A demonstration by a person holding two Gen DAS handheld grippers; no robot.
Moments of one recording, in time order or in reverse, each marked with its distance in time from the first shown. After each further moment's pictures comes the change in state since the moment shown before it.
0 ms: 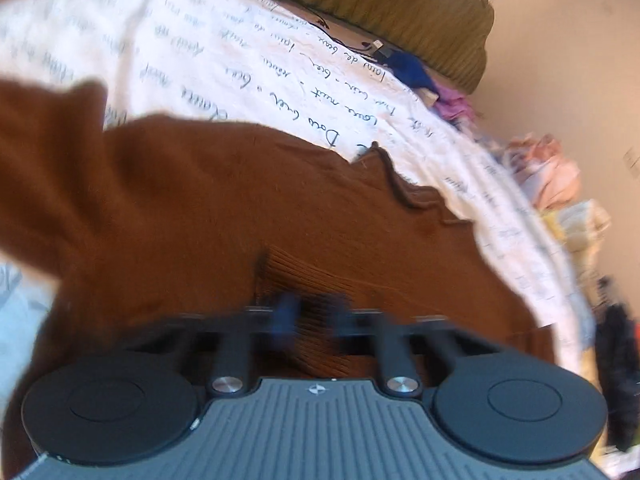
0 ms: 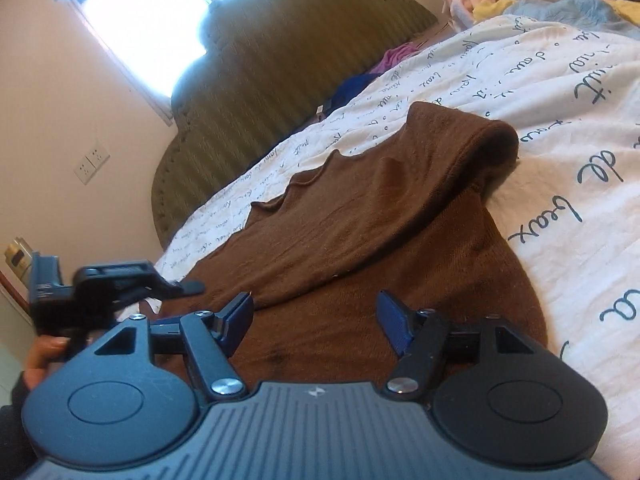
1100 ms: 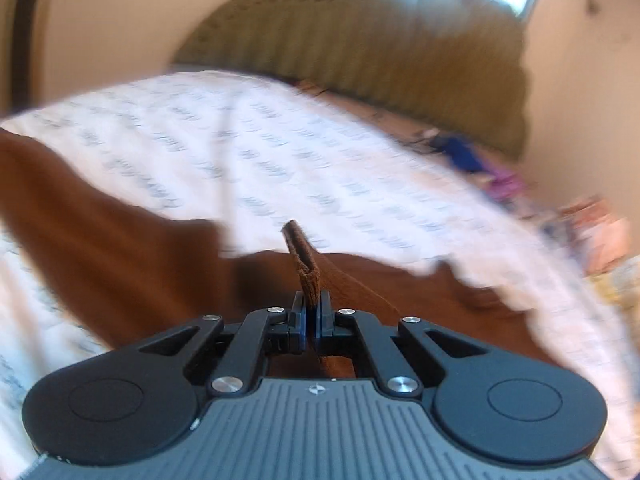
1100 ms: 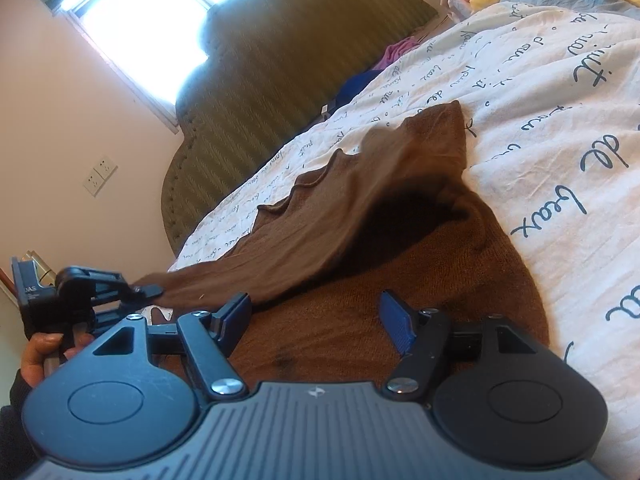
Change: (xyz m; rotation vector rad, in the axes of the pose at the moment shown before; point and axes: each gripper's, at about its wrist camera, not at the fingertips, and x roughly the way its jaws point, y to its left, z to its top) left arm -0.044 0.039 0.019 -0.014 -0.243 0.224; right arm 0.003 -0.008 0.001 0.045 0.001 0.041
